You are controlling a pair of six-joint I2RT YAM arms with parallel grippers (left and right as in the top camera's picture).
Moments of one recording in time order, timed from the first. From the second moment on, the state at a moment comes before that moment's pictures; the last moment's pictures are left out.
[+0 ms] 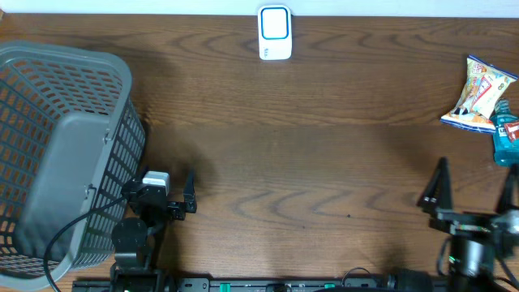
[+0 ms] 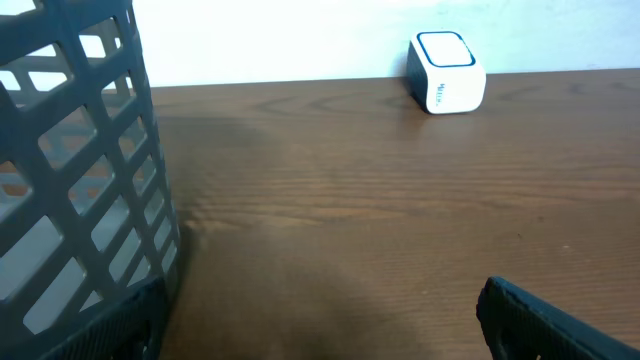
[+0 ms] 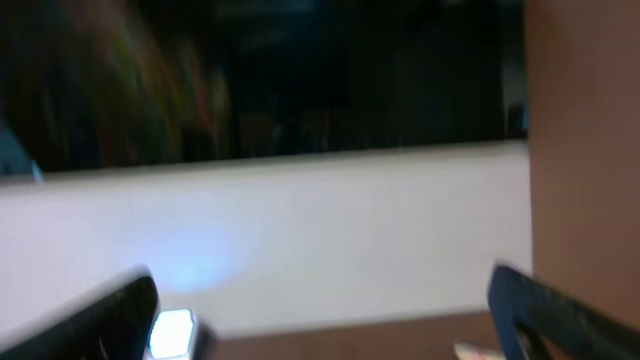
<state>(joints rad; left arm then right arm) -0.02 0.13 0.03 -0.12 0.12 0.01 -0.20 0.12 0.59 -0.16 -0.12 0.13</state>
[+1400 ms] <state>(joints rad) -0.02 0.13 0.03 -0.12 0.12 0.01 -0.20 0.02 0.01 -0.07 0.00 0.29</state>
